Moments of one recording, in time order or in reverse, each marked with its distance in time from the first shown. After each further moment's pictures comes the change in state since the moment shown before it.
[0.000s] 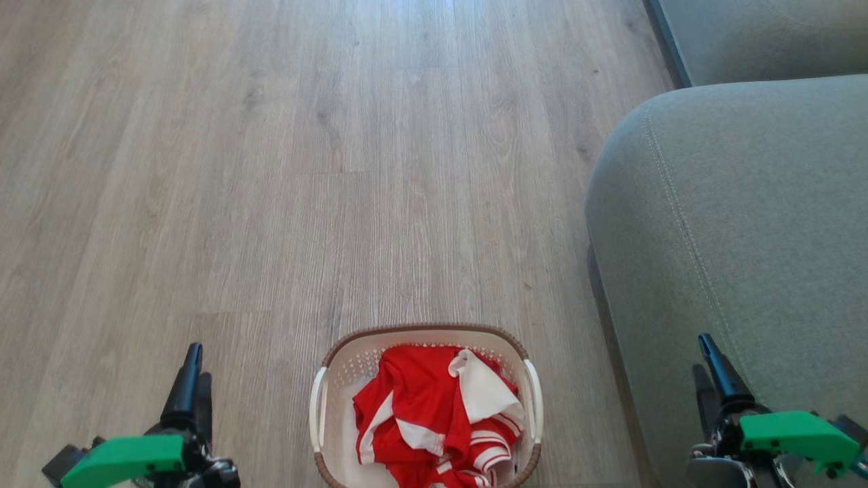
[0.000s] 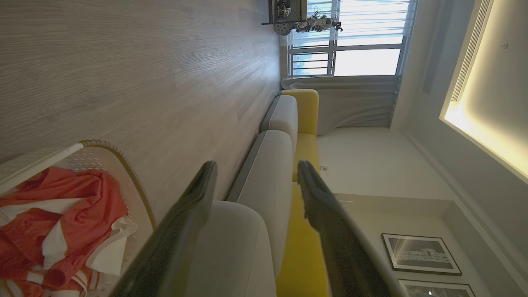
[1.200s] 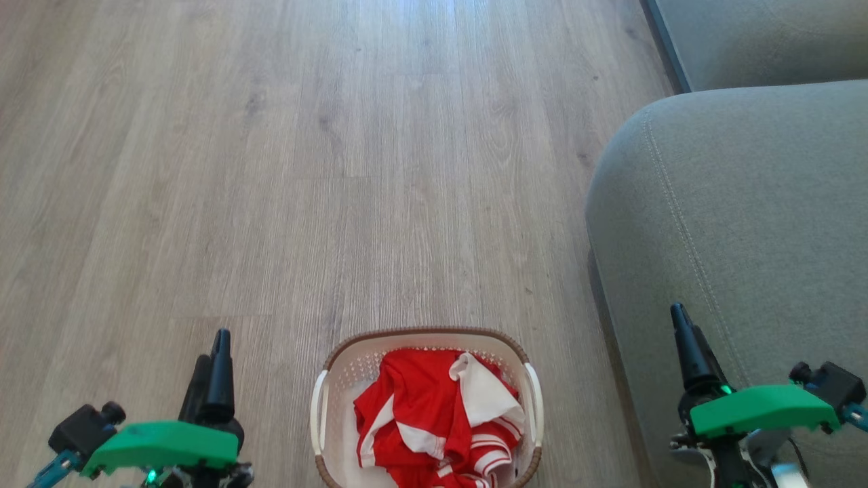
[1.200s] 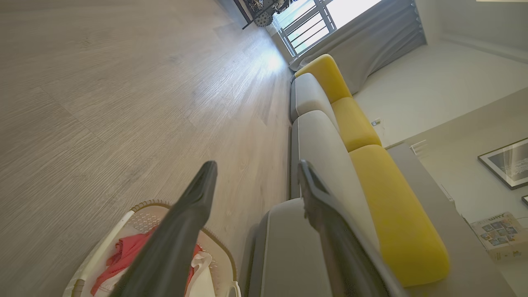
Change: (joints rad) left arm 0.033 0.001 -0.066 -0.136 0.523 0.062 -0.101; right arm 0.000 -0.001 0.074 -0.127 -0.471 0.000 -0.097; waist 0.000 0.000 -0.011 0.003
